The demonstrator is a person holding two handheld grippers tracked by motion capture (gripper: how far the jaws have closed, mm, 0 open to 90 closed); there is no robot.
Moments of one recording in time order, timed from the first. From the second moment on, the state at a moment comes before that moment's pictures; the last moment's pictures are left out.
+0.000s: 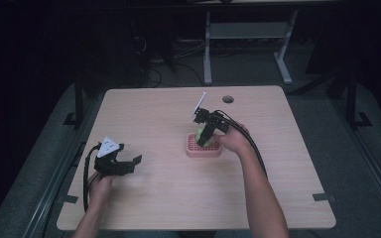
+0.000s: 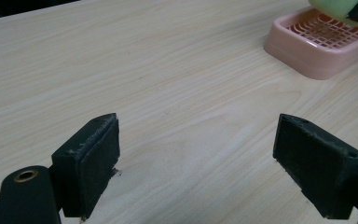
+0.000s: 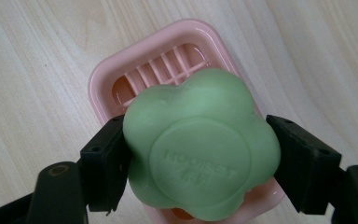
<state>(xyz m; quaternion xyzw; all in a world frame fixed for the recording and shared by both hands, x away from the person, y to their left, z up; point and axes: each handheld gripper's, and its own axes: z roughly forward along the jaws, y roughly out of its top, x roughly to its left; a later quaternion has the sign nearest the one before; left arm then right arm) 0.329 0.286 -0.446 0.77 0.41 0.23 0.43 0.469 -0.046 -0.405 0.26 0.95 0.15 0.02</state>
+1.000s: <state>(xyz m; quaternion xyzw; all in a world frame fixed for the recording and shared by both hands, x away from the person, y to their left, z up) 0.329 0.285 -0.445 0.77 0.41 0.23 0.43 0.470 -0.048 -0.417 0.27 0.95 0.13 0.01</state>
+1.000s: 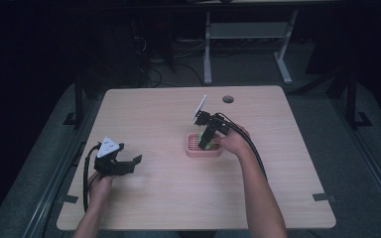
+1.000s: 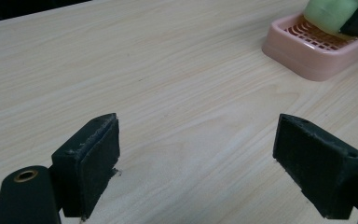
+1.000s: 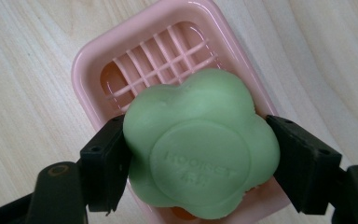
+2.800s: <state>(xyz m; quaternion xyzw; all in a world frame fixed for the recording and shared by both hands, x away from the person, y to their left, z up) 0.328 0.283 -0.445 0.77 0.41 0.23 0.43 0.456 -0.077 -0.390 0.29 0.94 0.19 0.01</state>
